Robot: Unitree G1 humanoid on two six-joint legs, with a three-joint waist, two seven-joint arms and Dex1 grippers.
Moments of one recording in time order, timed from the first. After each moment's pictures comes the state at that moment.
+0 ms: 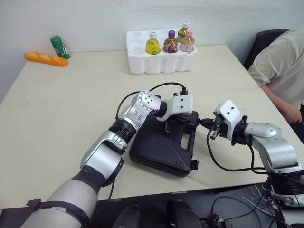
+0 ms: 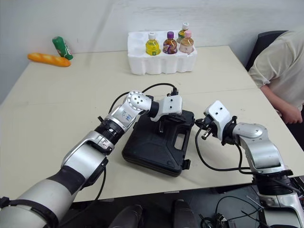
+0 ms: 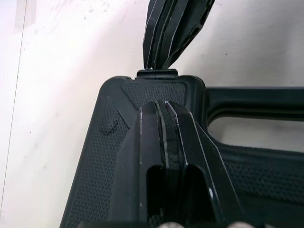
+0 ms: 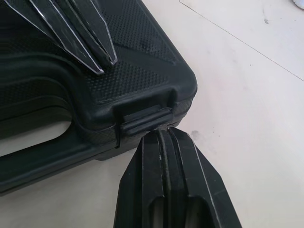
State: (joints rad) left arm -1.16 0.12 -0.44 0.83 0.12 -0.03 -0.97; right arm -0.42 -0.70 -0.01 -0.10 0.22 0.59 0.82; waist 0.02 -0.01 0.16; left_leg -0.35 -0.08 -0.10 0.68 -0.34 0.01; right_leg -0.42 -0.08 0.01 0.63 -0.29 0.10
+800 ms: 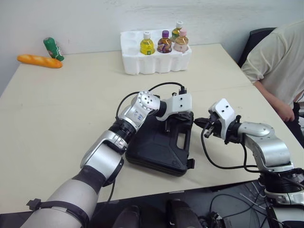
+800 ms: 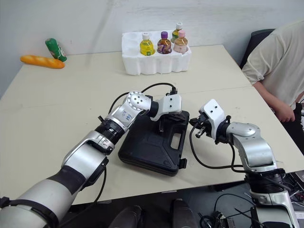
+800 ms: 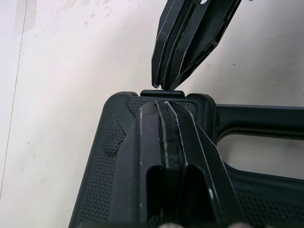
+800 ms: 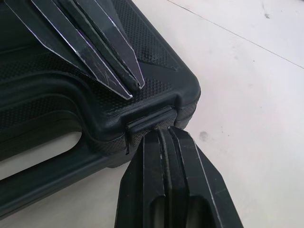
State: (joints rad) left arm -1.16 0.12 -0.43 0.84 0.13 -0.02 -0.95; right arm -0.45 -0.63 -0.01 -0.12 0.22 0.67 0.81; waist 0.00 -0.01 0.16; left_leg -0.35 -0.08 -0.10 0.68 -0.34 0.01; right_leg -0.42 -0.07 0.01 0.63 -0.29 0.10
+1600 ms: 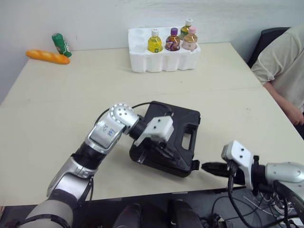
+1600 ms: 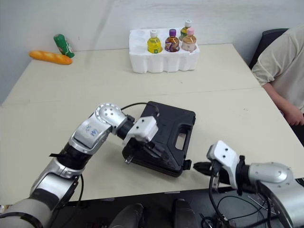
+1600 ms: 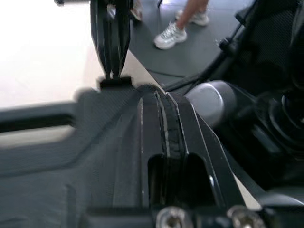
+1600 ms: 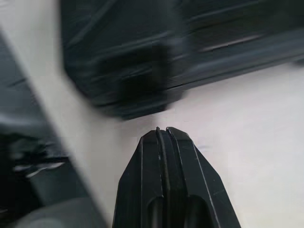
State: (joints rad) left arm -0.76 0.44 -0.47 -0.07 -0.20 0.48 -1.42; right arm 0.19 -0.87 -0.21 -0.73 0.50 0.81 0.94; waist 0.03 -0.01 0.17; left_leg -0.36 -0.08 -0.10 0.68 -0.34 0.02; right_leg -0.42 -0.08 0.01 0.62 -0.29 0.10
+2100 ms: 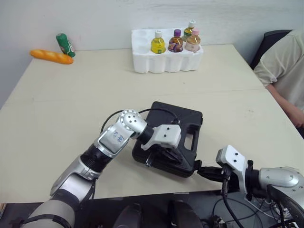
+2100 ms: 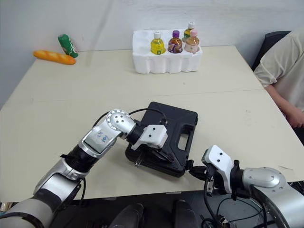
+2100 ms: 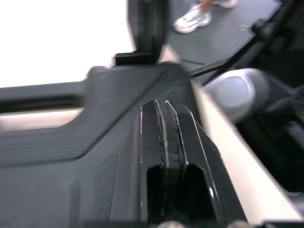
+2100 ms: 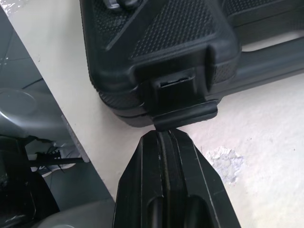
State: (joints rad) left arm -0.82 0.40 -0.52 -0.02 -0.12 0.45 -1.30; right arm 0.17 -0.86 -0.16 -0.71 0.51 0.81 0.87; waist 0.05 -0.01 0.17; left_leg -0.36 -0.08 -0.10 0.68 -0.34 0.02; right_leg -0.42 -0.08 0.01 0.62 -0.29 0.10
